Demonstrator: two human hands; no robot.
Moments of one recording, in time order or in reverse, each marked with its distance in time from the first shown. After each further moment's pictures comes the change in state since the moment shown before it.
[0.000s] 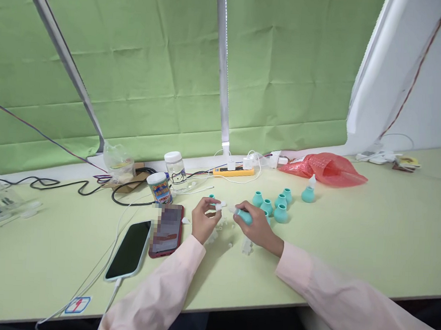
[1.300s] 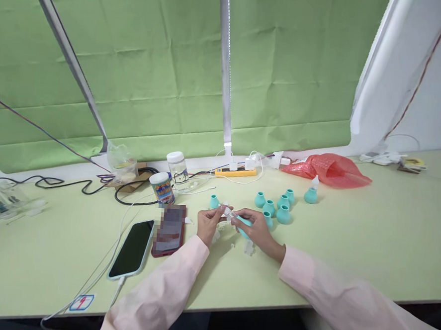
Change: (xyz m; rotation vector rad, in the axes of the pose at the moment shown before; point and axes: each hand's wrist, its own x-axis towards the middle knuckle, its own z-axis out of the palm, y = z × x) left_hand -0.006 -0.001 0.007 -0.438 -0.061 -0.285; right_hand -0.005 -0.003 0.015 0.565 -0.047 0.261
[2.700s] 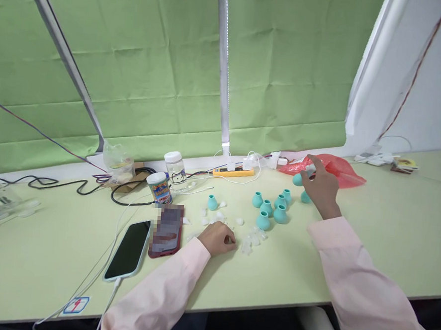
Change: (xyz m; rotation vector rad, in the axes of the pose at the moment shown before) left_hand -0.006 -0.008 -0.008 1.300 -0.766 0.229; right_hand 0.054 -0.014 -0.172 -1.275 0.701 -0.001
